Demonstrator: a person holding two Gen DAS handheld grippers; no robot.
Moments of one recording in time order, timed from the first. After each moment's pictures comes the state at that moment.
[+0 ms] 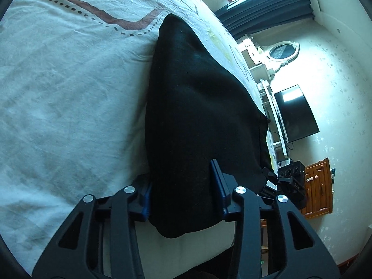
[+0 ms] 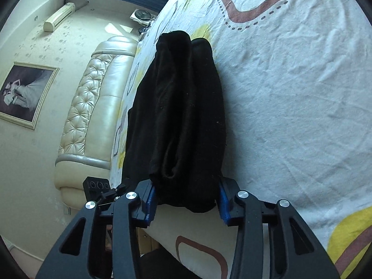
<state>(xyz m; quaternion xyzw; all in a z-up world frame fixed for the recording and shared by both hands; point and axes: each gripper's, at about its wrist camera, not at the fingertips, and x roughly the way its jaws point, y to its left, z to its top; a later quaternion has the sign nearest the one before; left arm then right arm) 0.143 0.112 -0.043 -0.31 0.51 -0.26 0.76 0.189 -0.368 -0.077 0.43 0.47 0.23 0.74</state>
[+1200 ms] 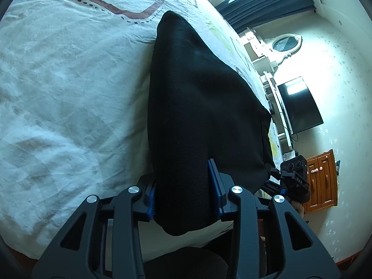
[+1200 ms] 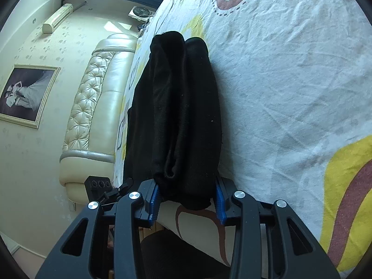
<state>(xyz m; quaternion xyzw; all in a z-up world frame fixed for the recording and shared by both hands) 0.157 0.106 -0.049 -0.29 0.52 -0.26 0.76 0.162 -0.378 -0.094 0.44 0.49 0.24 0.72</state>
